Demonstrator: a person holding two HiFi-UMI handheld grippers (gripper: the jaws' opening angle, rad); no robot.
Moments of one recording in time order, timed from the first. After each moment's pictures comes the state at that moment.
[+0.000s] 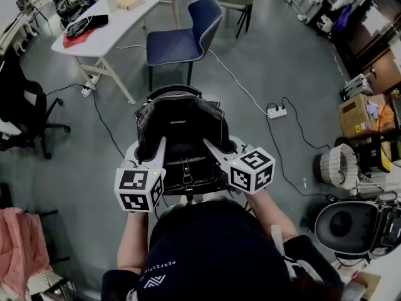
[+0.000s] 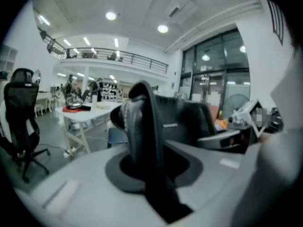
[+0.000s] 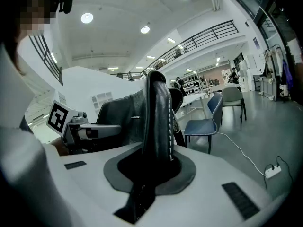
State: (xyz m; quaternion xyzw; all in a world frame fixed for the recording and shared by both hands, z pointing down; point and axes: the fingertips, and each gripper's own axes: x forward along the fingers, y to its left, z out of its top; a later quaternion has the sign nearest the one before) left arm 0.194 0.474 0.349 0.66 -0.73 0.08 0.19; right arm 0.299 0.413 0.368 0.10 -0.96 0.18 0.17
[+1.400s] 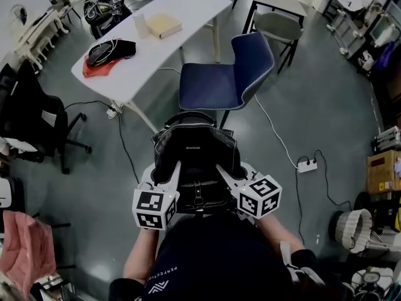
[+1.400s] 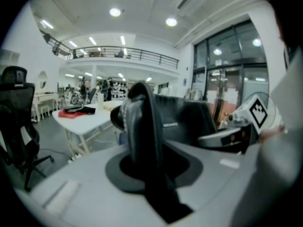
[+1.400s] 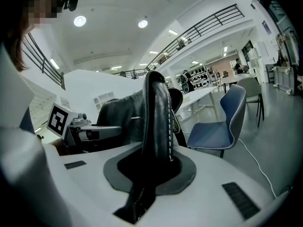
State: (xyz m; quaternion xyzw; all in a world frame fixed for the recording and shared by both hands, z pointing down) left arm 0.021 0.285 0.379 0.61 -0.76 0.10 0.20; right arm 0.120 0.215 0.400 0.05 -0.96 0.20 0.19
